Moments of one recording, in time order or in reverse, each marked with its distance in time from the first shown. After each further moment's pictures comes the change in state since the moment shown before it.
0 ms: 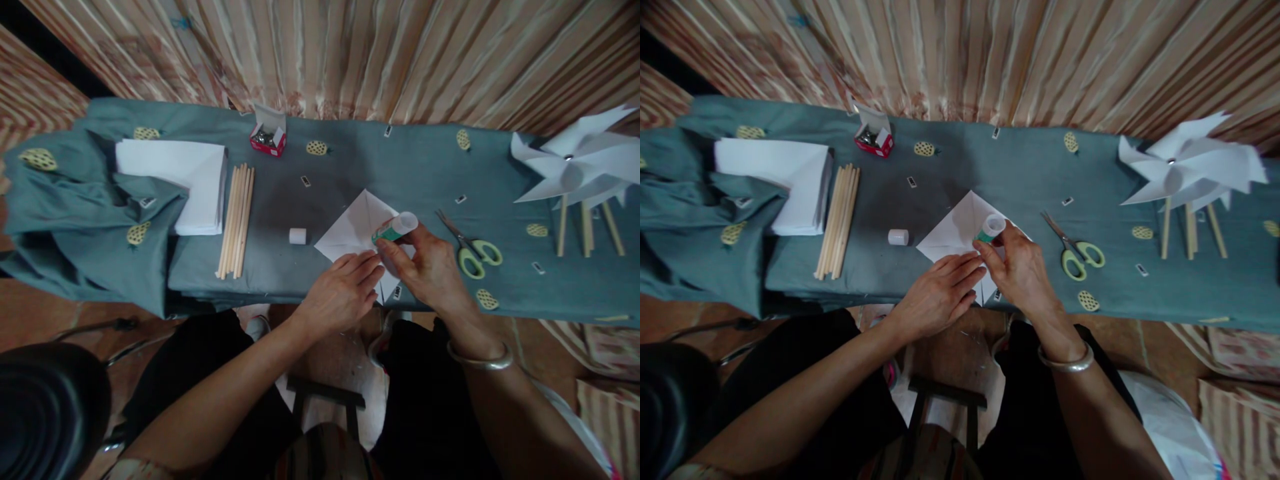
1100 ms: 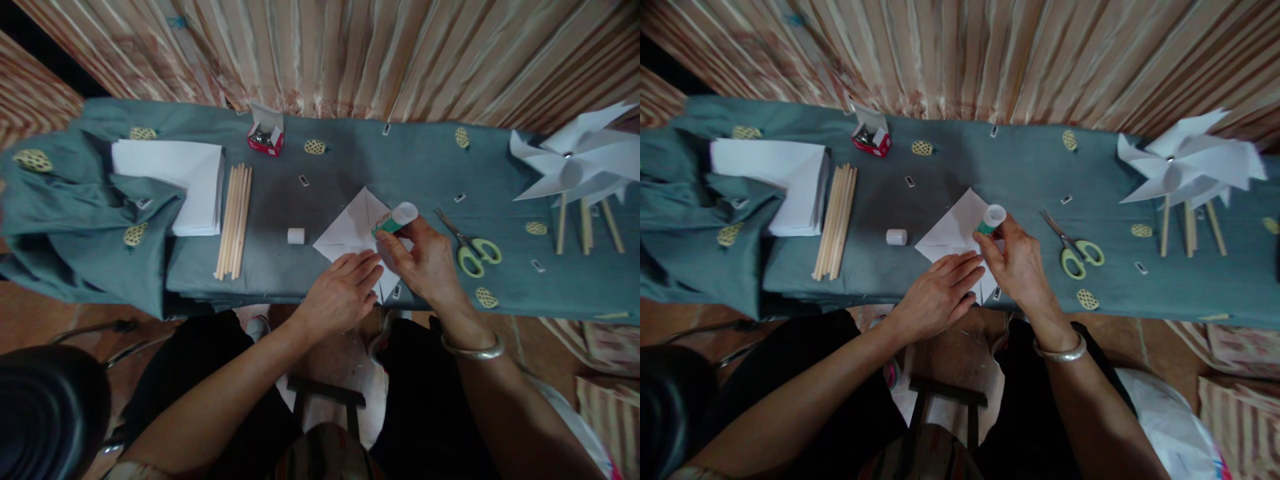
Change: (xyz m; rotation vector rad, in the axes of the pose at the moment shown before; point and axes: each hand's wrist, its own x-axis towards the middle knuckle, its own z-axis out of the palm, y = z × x) left_hand -0.002 0.001 0.000 -0.024 -0.018 -0.018; right_hand 0.006 0.003 0.007 0.038 0.057 0.054
